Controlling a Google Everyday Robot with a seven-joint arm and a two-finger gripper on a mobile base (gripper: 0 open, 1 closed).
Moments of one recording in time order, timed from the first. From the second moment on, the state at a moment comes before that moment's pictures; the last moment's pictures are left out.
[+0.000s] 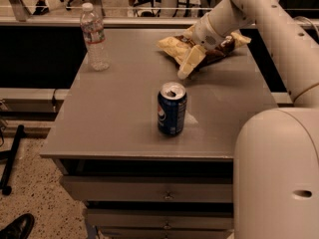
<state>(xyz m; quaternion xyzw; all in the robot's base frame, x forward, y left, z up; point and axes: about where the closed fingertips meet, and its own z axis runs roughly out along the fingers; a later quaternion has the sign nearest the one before) 0.742 -0.097 0.862 -0.62 0.70 0.14 0.32</state>
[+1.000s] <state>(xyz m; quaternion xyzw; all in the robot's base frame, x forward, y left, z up) 0.751 -0.101 0.871 -0.64 0.69 0.12 0.32</state>
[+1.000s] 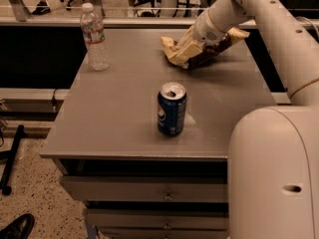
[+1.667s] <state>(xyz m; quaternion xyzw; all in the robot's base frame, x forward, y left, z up) 0.749 -0.092 0.926 -0.67 0.66 0.07 0.34</state>
